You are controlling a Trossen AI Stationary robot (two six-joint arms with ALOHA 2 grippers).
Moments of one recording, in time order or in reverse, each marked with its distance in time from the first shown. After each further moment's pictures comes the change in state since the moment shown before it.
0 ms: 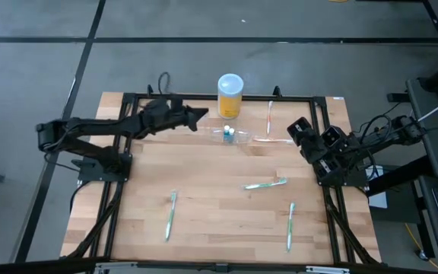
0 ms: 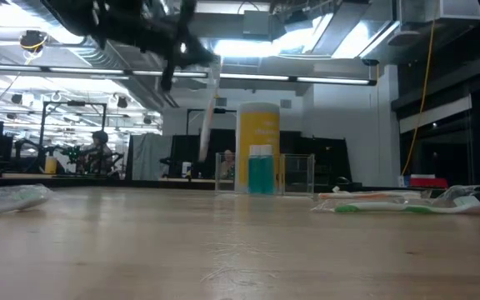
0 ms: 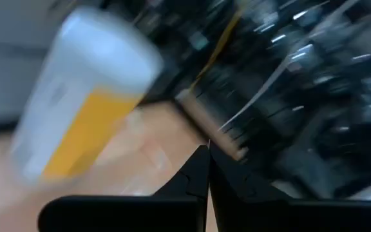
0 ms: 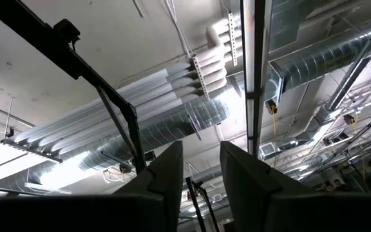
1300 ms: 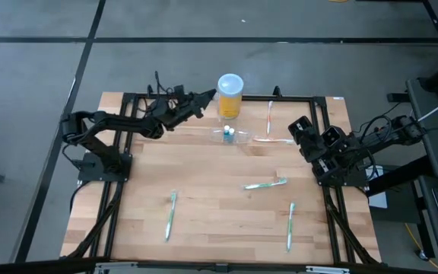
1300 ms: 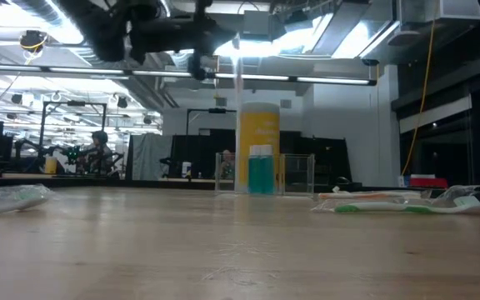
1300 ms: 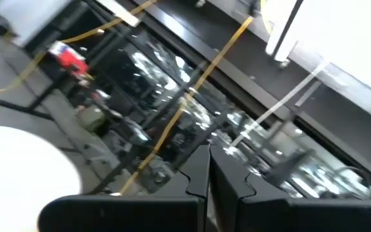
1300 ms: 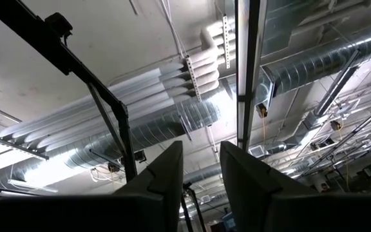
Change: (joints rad) left arm 0.007 0.272 0.050 0.690 -0.082 -0.060; right arm 0.000 0.000 0.000 0.001 0.026 -0.051
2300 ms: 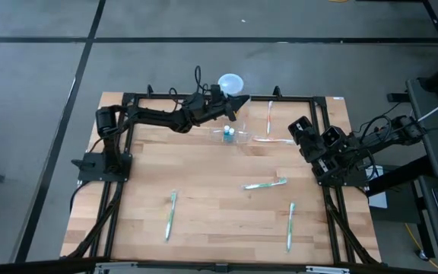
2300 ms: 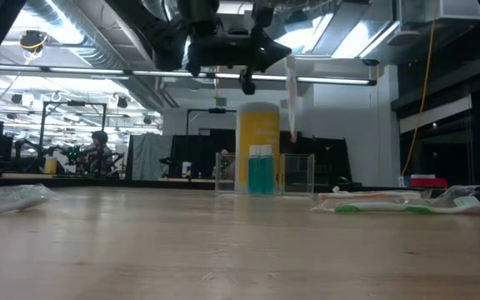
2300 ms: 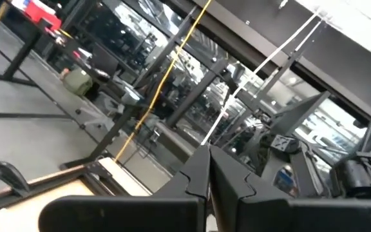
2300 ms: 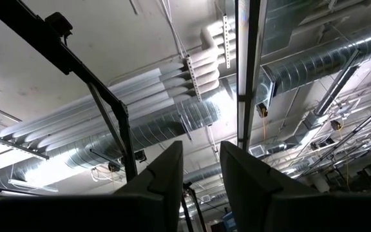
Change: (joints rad) left arm -0.030 0.363 0.411 -0.174 0.134 0.064; right arm 0.000 0.000 0.000 -0.001 0.000 0.001
